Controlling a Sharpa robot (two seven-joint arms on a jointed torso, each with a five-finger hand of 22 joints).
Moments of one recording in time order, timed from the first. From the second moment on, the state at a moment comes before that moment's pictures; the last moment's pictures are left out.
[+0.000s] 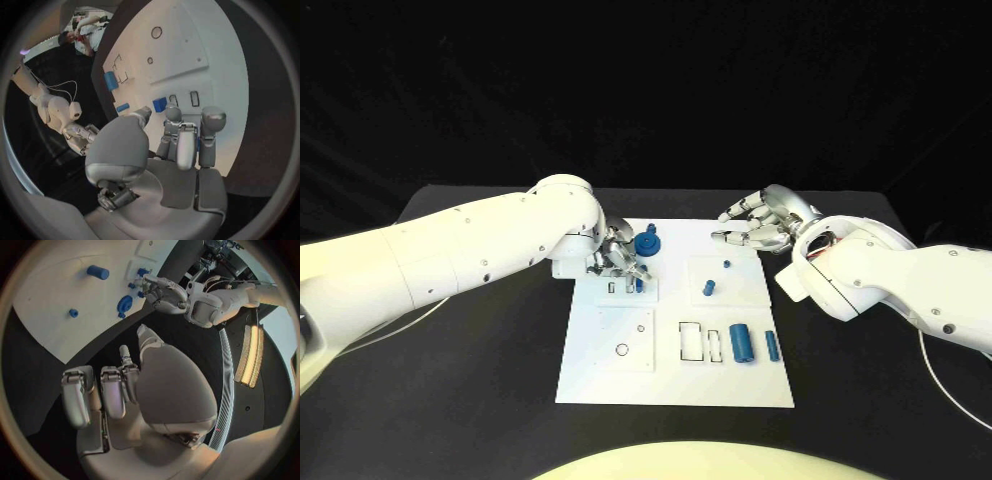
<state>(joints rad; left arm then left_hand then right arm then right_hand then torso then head) 1.32 -0.49 -0.09 1.24 -1.01 0.40 -0.53 1.13 -0.06 0.29 0.28 0.05 0.81 0.11 0.68 0.47 1.13 0.04 1.04 0.81 1.47 -0.02 1.49 1.31 0.15 1.21 0.08 1.25 0.95 1.25 -0.95 -0.11 1.74 -0.93 -0.59 -0.31 1.45 -0.18 0.10 0.29 0.24 0.94 0.16 0.15 0.28 1.47 0.08 1.43 1.31 1.47 0.01 1.57 1.31 0.01 1.47 0.11 1.57 1.31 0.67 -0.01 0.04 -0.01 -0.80</state>
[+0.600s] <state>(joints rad) 1.30 -0.47 -0.09 1.22 -1.00 0.40 -0.53 1.15 -0.06 0.30 0.28 0.05 0.81 0.11 0.69 0.48 1.14 0.03 1.04 0.82 1.47 -0.02 1.49 1.31 0.15 1.21 0.08 1.25 0.95 1.25 -0.95 -0.11 1.74 -0.93 -0.58 -0.31 1.45 -0.18 0.10 0.29 0.24 0.94 0.16 0.15 0.28 1.47 0.08 1.43 1.31 1.47 0.01 1.57 1.31 0.01 1.47 0.11 1.57 1.31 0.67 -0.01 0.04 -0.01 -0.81</state>
